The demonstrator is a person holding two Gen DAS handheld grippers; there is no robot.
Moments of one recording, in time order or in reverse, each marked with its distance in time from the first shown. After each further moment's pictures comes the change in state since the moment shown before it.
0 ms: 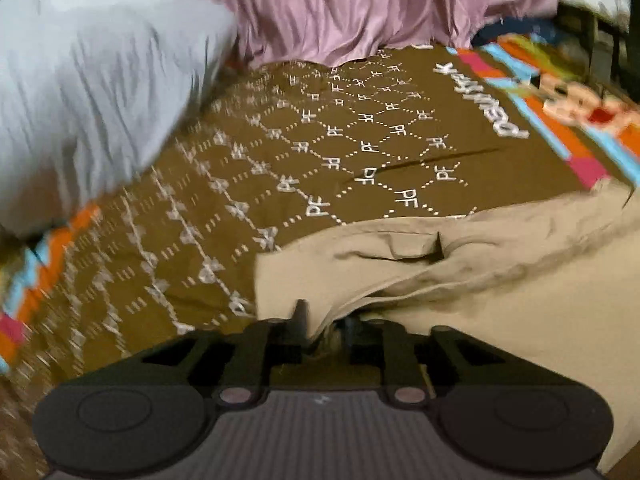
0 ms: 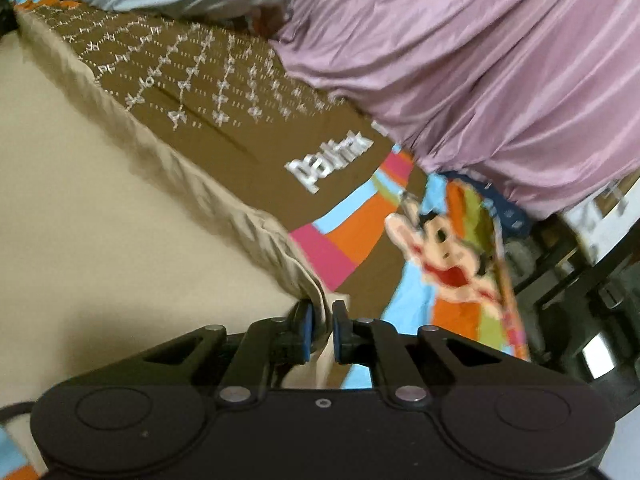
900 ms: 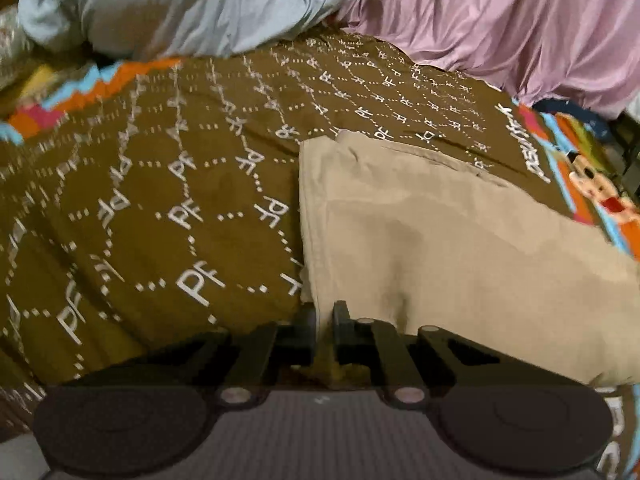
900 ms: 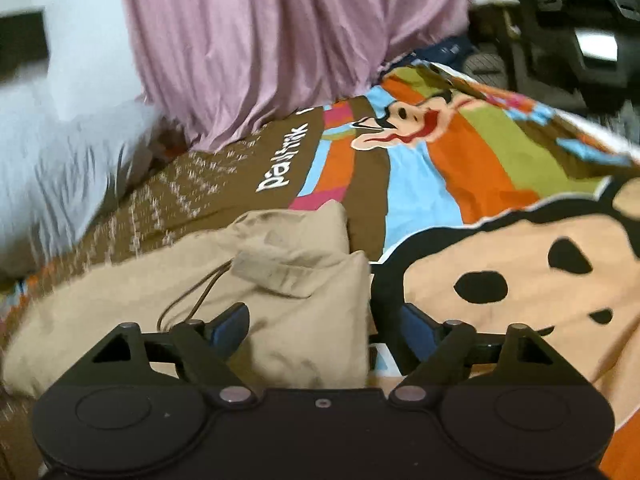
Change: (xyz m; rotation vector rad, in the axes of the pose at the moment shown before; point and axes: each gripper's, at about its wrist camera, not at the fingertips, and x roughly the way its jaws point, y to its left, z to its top) left arm -0.046 0.051 -0.126 -0.396 0.019 -0.030; right arm -0.065 -0.055 -0.132 0.934 -0.091 0.226
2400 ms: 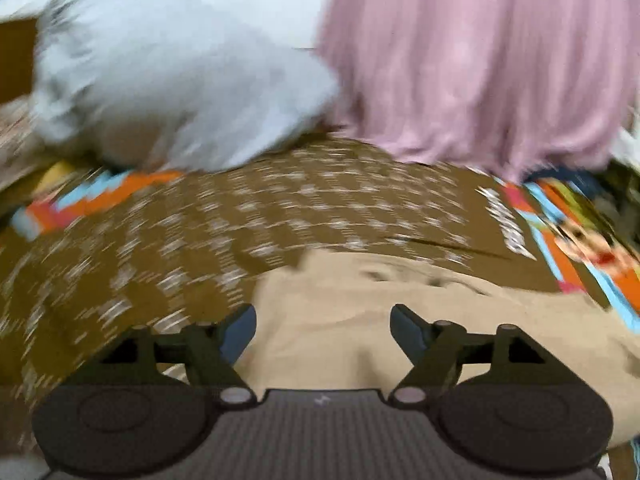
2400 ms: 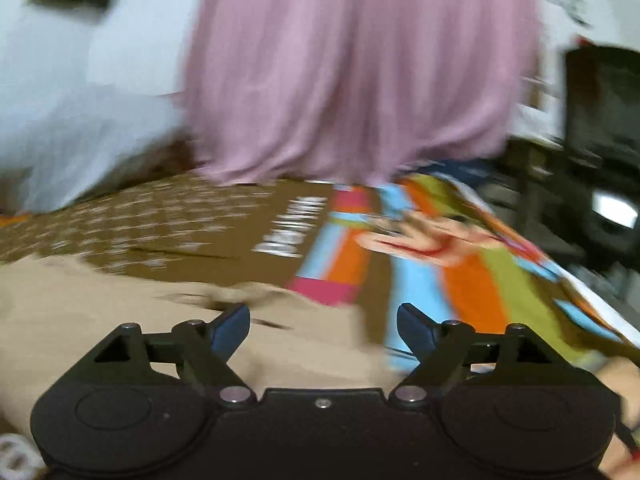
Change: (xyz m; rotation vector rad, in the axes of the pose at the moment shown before) left arm -0.039 -0.055 0.012 0.083 -0.325 0.011; right arm 0.021 0.108 0.014 -0.450 -0.183 -0.044
